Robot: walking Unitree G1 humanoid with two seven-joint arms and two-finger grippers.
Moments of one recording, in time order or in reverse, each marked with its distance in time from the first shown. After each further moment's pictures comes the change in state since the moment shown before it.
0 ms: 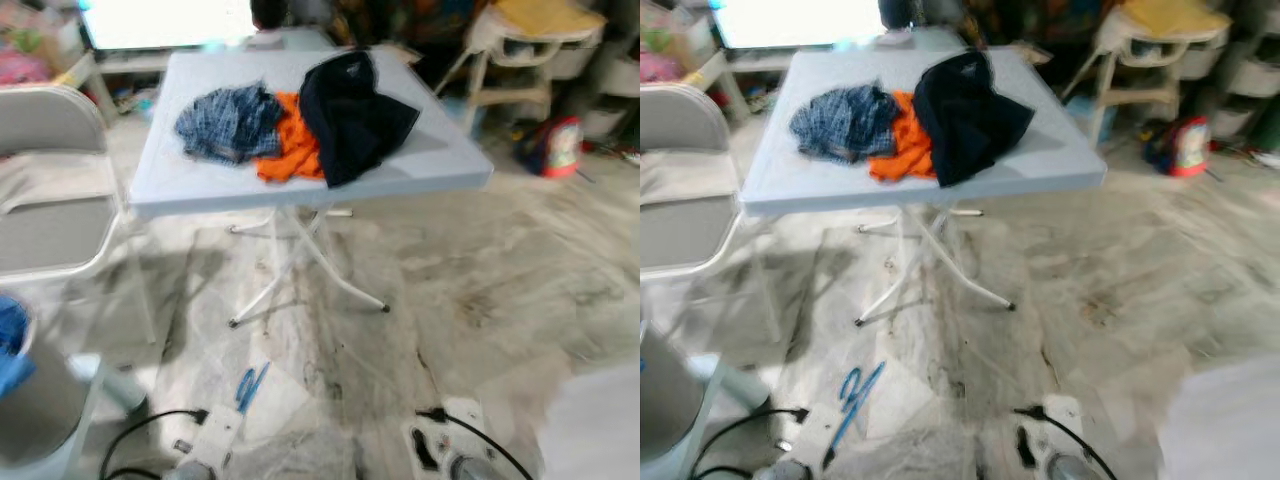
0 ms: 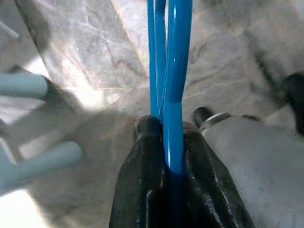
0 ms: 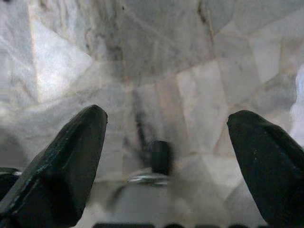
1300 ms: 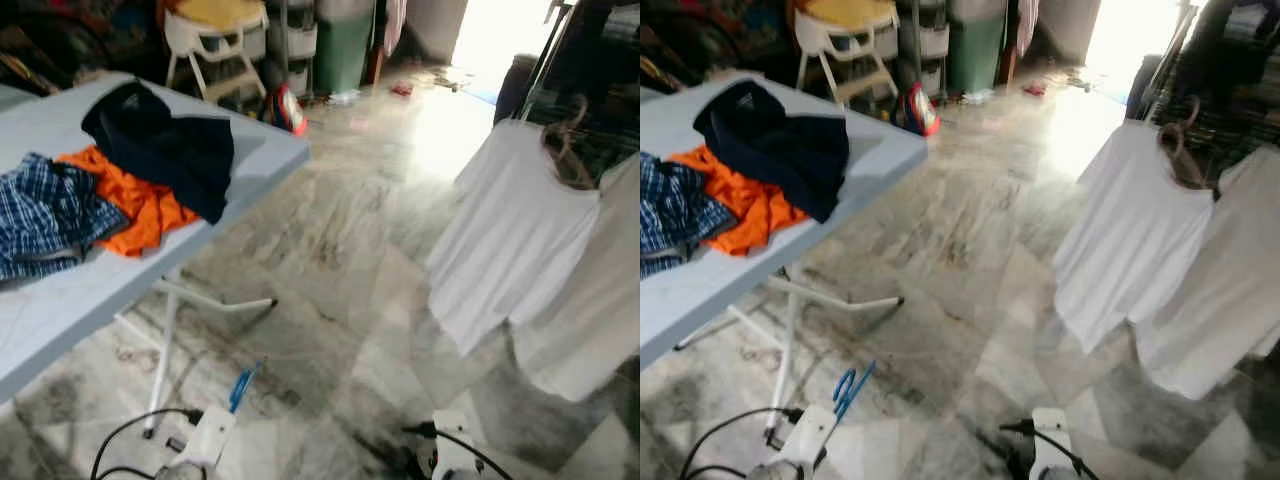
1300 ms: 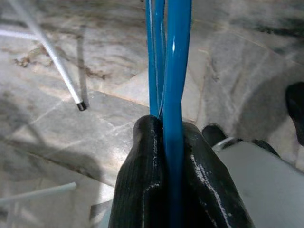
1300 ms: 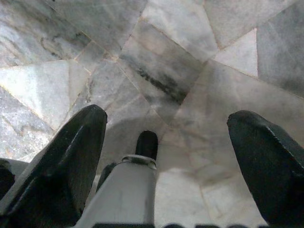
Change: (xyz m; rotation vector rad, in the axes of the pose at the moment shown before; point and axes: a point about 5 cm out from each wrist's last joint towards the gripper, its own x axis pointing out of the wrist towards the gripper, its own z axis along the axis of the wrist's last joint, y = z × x) left arm 0.001 -0.001 0.006 0.070 -0.031 0.010; right arm -0.004 -0.003 -0.017 -0.048 0.055 -0.001
